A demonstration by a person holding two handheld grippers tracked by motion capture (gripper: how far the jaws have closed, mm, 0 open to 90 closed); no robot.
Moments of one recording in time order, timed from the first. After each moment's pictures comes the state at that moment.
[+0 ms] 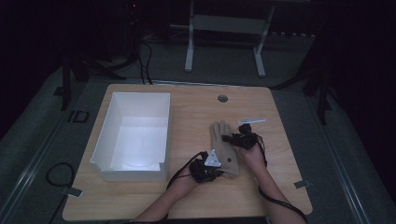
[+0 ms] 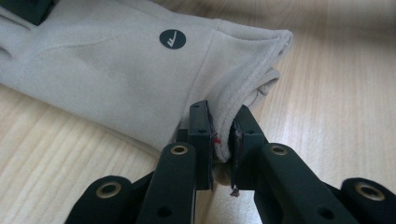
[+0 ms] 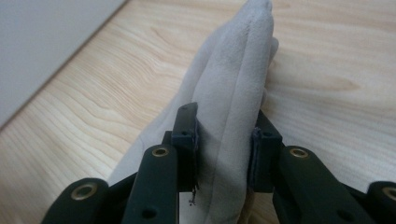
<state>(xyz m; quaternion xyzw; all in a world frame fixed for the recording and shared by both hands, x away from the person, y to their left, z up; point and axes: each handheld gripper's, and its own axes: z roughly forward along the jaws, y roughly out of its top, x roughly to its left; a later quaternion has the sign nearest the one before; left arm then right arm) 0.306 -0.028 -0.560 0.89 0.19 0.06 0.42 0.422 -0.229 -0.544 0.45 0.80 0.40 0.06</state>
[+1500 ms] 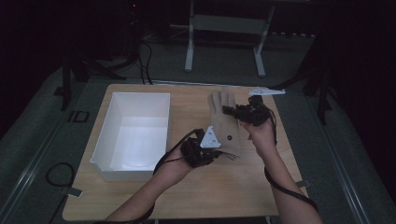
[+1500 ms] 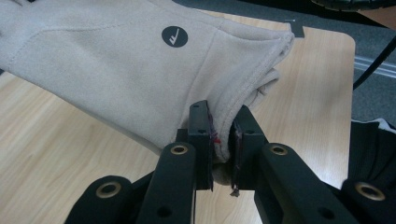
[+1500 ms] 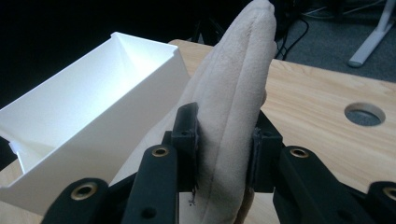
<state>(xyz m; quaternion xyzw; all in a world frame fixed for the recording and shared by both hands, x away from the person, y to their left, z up) 0.286 0.007 -0.418 0.88 0.18 0.14 0.41 0.404 -0.208 -0.394 0.38 0.77 0.50 0.09</state>
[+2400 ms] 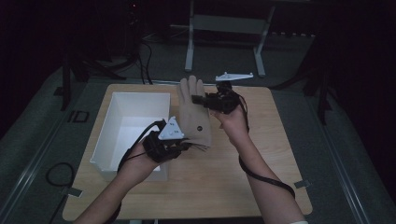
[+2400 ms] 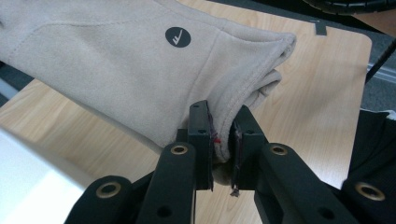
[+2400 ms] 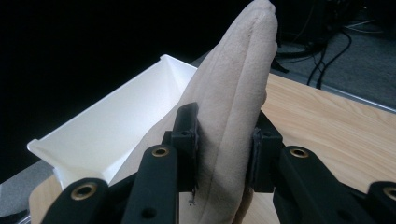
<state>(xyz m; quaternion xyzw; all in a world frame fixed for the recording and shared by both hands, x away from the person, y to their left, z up) 0.274 0.094 -0.390 0.87 0.23 0.16 0.41 0.415 -0.115 -0.364 0.33 0.79 0.51 0.07</state>
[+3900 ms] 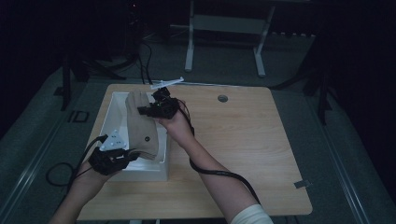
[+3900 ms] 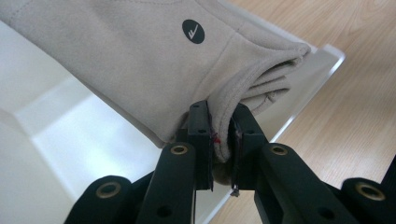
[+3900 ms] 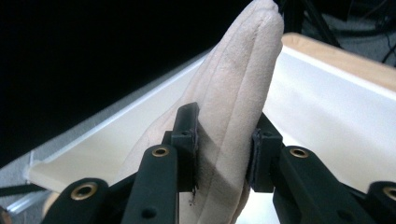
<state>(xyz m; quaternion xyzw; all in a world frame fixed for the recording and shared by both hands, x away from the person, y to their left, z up) 0.254 0.215 -0.458 0.84 0.36 0.15 0.37 0.423 0.044 -0.419 0.29 0.84 0.47 0.01</state>
